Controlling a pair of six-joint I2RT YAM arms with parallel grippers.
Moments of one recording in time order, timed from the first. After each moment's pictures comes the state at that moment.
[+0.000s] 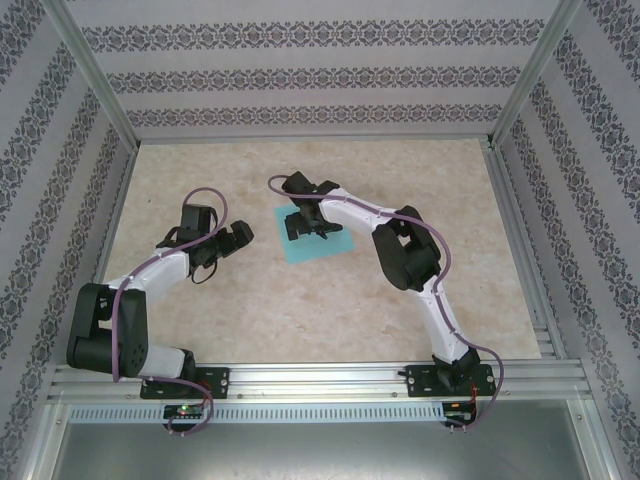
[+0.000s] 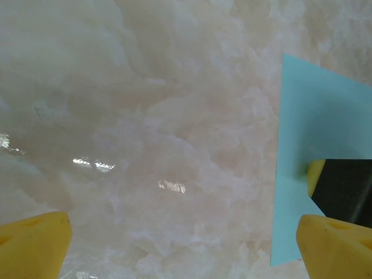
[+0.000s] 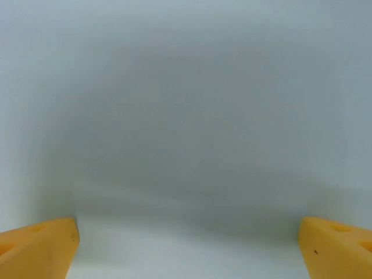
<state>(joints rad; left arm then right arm) -0.13 1.41 0.70 -0.20 0.22 -0.68 0.70 2.33 1.87 -0.82 0.15 0.42</state>
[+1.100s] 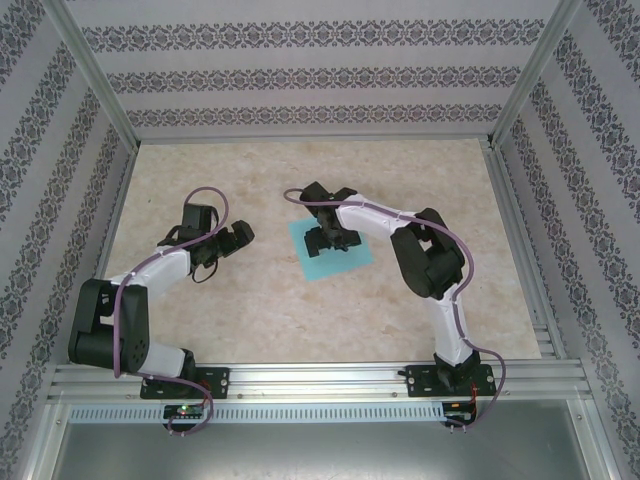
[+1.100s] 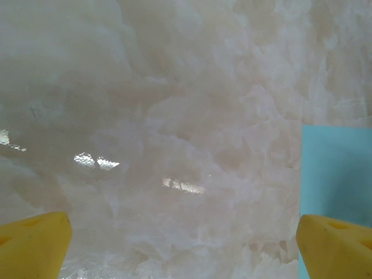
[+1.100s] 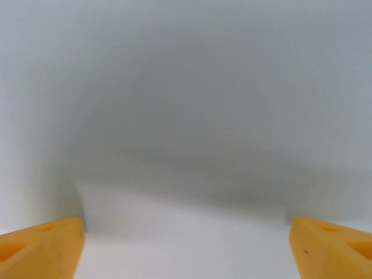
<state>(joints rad) -0.13 1.43 0.71 -0.20 0.23 -0.68 0.67 2.13 1.59 -0.88 0.09 0.37</state>
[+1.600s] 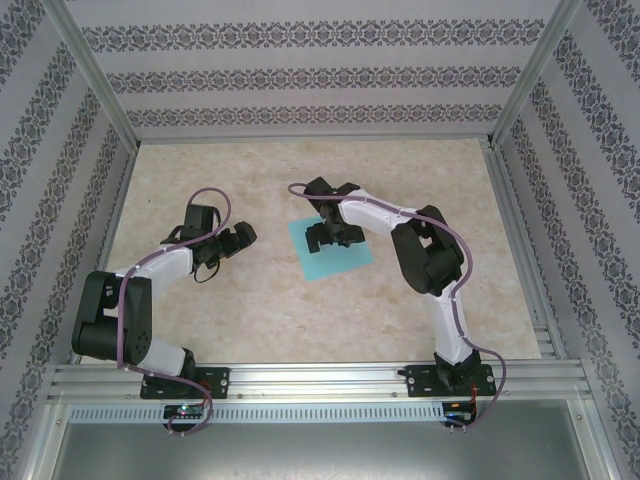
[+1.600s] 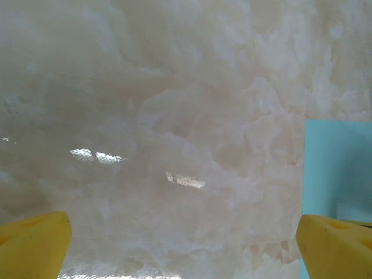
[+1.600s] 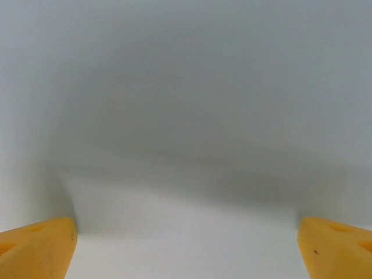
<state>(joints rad) -0.13 1.47 0.71 -0.17 0.26 -0.68 0.64 2.17 1.64 -0.90 0.06 0.37</state>
